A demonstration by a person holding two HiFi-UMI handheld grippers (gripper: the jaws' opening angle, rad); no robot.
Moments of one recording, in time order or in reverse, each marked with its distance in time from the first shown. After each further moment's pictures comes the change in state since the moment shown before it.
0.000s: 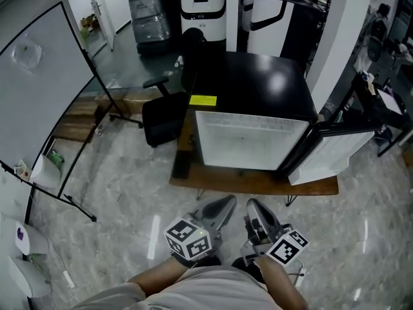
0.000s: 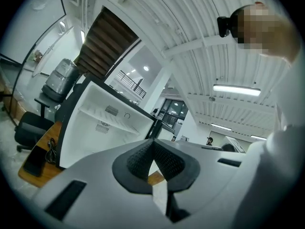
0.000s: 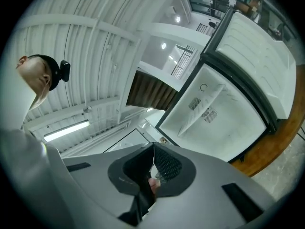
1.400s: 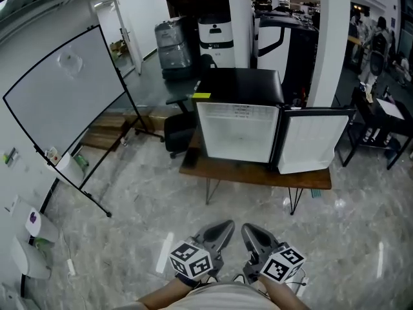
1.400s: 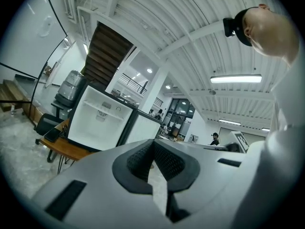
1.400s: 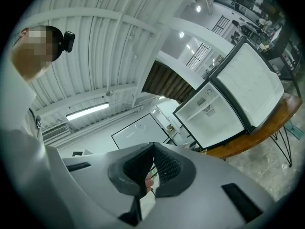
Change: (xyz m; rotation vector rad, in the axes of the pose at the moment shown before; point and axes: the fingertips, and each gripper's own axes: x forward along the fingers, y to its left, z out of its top) left arm -0.100 -0.232 -0.110 0.040 -0.021 0.137; right arm -0.249 0.098 -0.044 -0.160 0.176 0.096
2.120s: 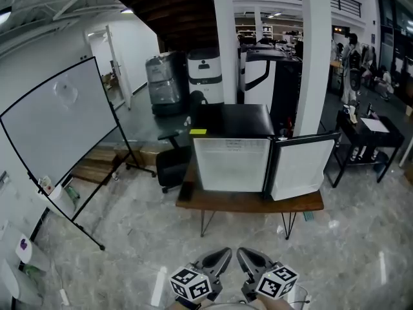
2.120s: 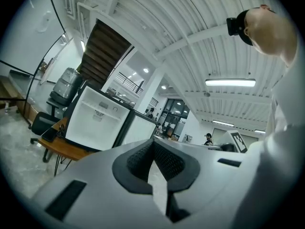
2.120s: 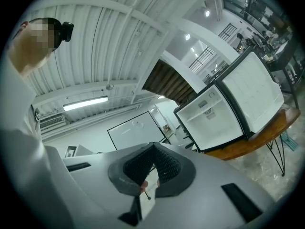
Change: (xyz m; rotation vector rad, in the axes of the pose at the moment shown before) left arm -0.029 0.006 0.005 -0.005 0.009 -0.067; right arm 0.018 0.021 -0.018 -0.080 0.014 -0.056
